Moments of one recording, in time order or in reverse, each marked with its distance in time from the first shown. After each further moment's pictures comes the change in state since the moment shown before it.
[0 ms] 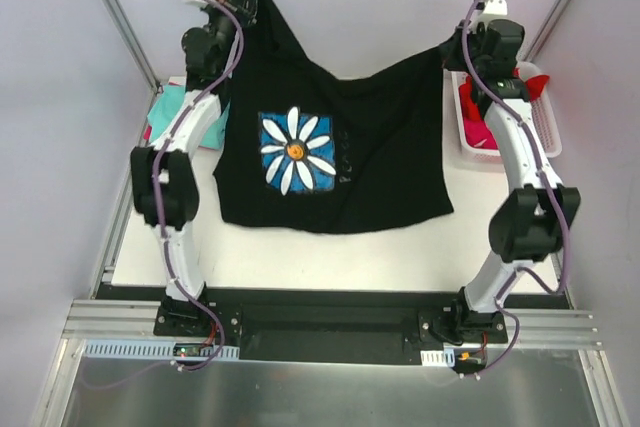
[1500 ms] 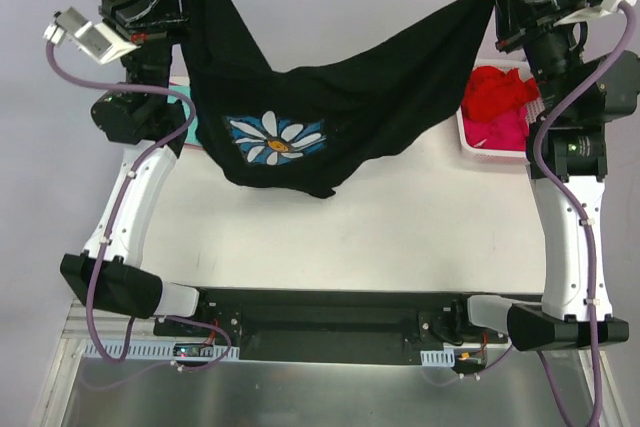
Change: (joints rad) left arm -0.022 -0.534 -0.122 0.288 0.131 0.132; right arm -0.003 -0.467 -0.010 0.251 -0.170 0.076
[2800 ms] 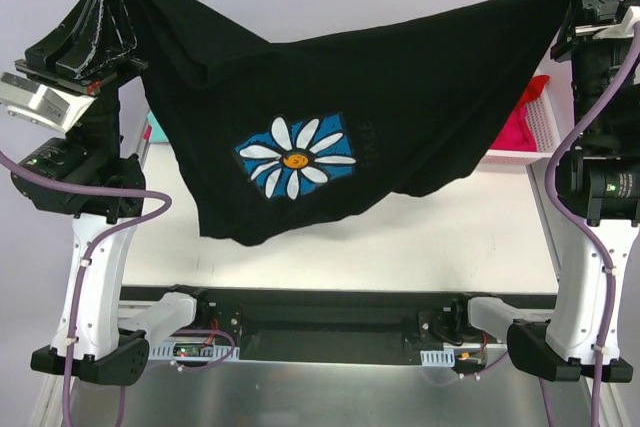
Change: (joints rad) left arm 0.003 -0.312 0.016 -0.399 -0.063 0.480; right arm -0.027 -0.072 0.179 -0.253 0.283 -0.422
